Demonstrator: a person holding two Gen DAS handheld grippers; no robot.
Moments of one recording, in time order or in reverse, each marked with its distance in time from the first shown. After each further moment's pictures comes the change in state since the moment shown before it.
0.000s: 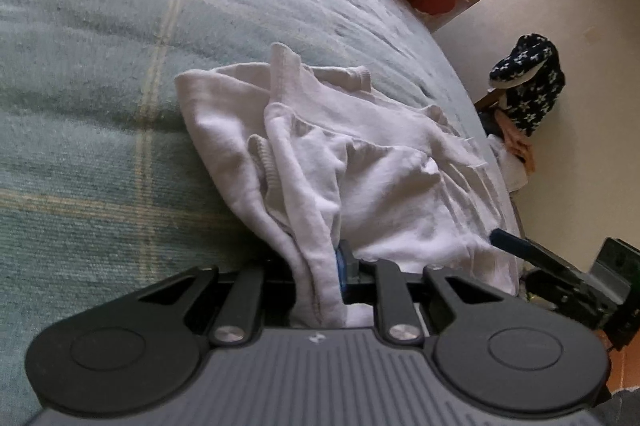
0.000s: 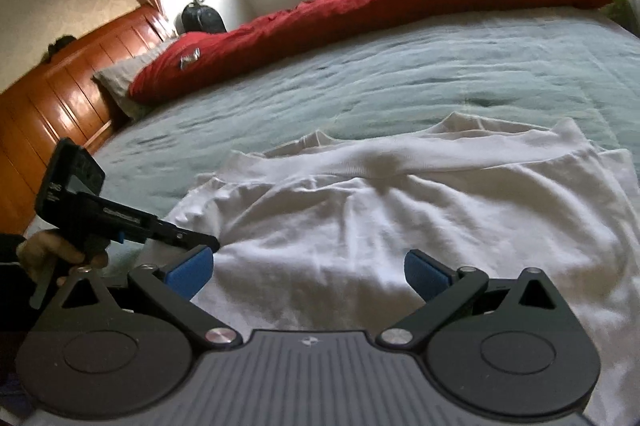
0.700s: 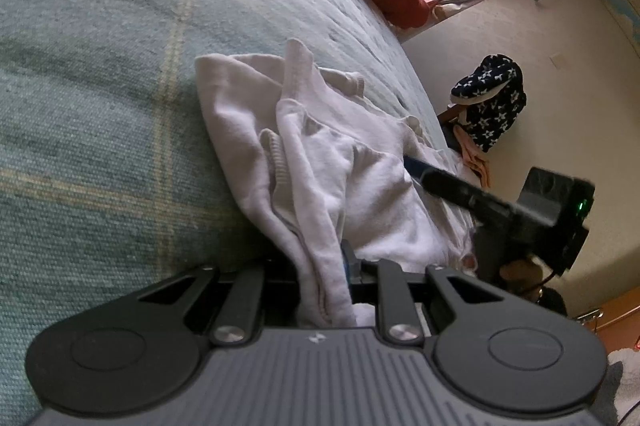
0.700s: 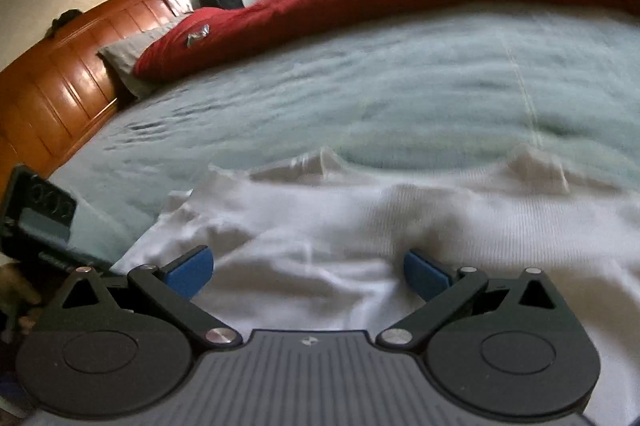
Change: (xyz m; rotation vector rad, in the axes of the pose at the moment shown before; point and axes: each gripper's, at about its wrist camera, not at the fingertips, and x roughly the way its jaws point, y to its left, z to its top) left arm 0.006 0.045 -0.006 -0.055 -0.025 -0.193; right arm 0.102 -0.012 0.052 -0.070 0.075 0.039
